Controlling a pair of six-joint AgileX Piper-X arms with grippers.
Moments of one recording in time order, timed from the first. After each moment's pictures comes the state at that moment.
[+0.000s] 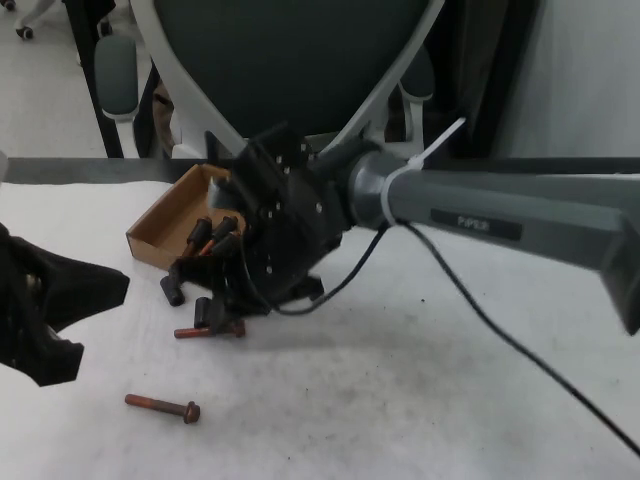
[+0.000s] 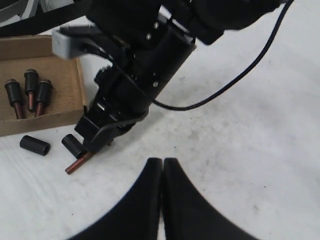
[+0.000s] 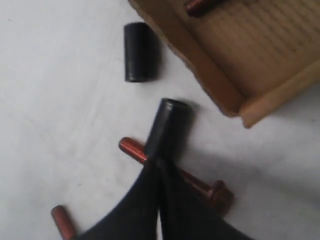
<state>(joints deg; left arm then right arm) -5.7 49.6 -37.5 34.2 36.5 19.3 39.8 129.7 -100.4 36.5 -20.7 27.7</state>
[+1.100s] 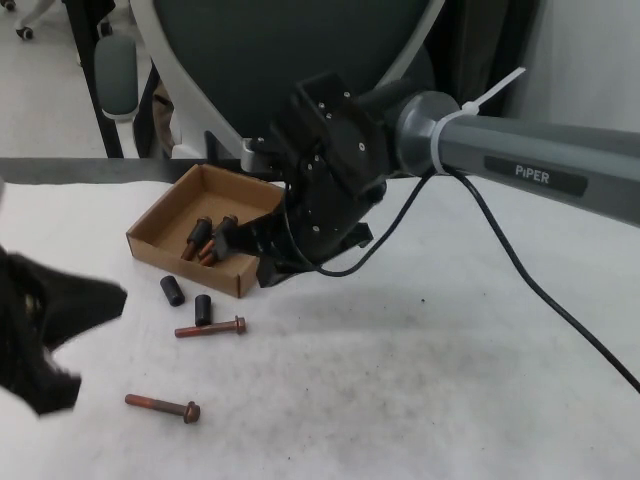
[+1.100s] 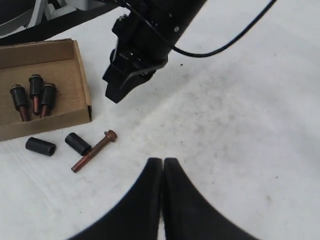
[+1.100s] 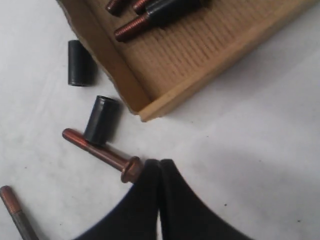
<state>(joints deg) -5.7 47.3 -32.6 31.2 36.1 24.2 36.1 124.8 -101.9 45.5 -13.9 15.4</state>
